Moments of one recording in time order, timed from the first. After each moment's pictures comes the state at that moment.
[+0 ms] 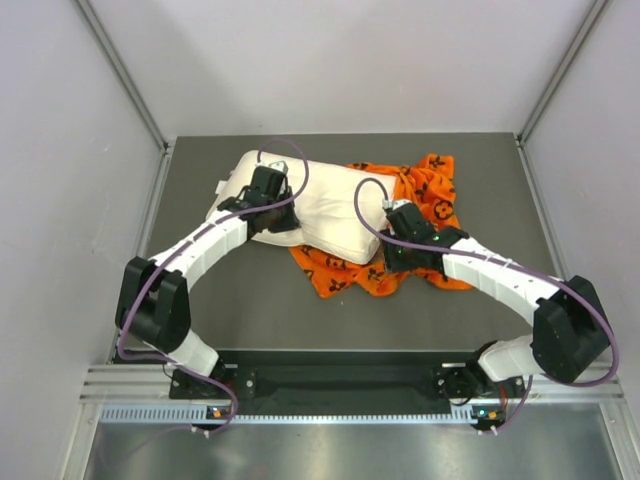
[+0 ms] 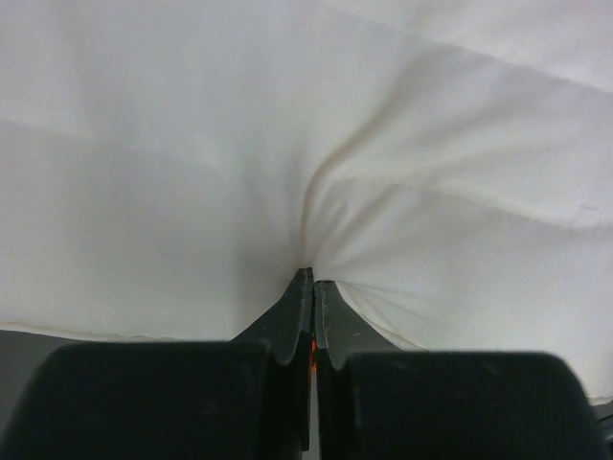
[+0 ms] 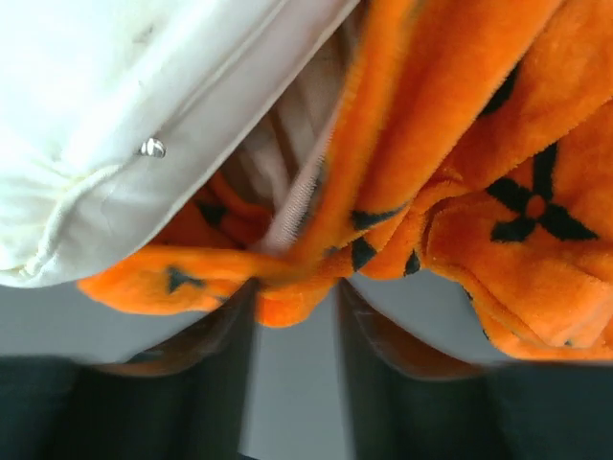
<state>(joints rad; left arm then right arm) -0.43 1.57 1.18 -0.41 0.03 -0.52 0.64 1.37 0.93 -0.54 0.13 0.36</state>
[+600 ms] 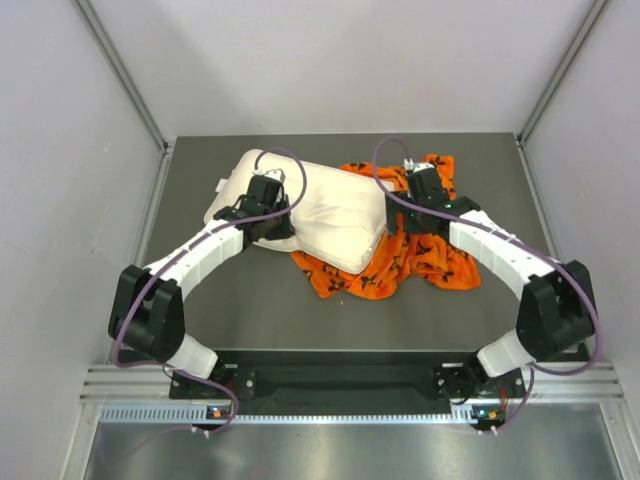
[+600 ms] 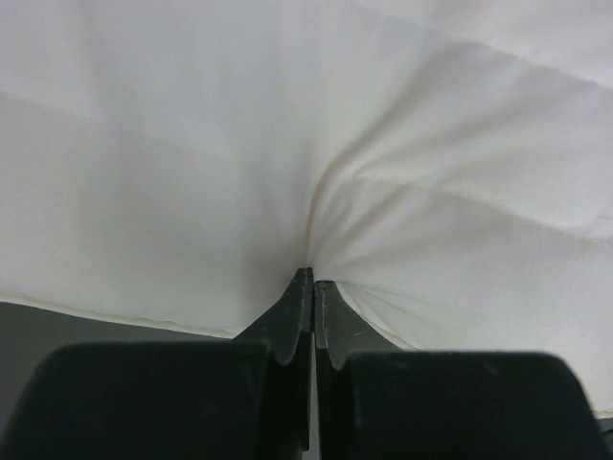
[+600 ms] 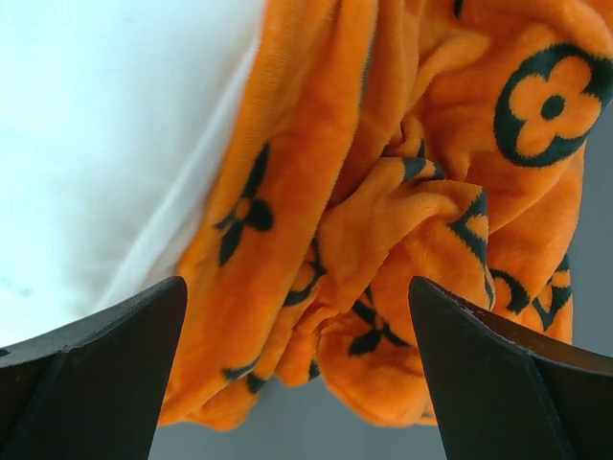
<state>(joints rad) -0.42 1.51 1.08 -0.38 0.01 -0.48 0.46 1.46 1.14 -0.53 0.20 0.29</state>
